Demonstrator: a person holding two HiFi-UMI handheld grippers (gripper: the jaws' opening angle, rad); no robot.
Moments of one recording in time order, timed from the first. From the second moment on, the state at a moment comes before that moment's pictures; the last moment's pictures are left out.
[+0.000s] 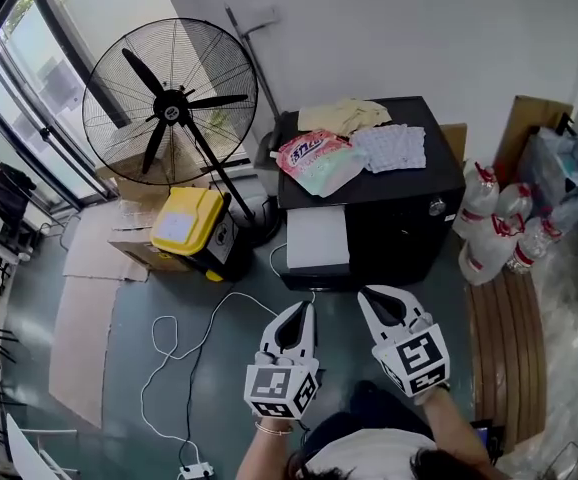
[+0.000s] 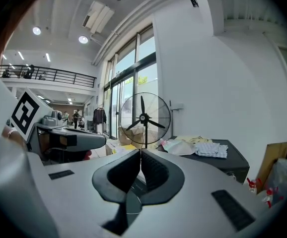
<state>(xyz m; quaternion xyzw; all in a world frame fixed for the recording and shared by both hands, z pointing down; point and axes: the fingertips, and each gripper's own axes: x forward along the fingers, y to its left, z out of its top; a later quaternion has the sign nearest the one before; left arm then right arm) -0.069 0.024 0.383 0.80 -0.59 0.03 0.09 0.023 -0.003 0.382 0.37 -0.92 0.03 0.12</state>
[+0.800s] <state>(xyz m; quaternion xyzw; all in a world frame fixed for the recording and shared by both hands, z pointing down) -0.103 -0.035 0.461 0.81 -0.57 0.05 0.13 -0.009 -0.055 0.459 0.38 -0.91 0.08 0.17</state>
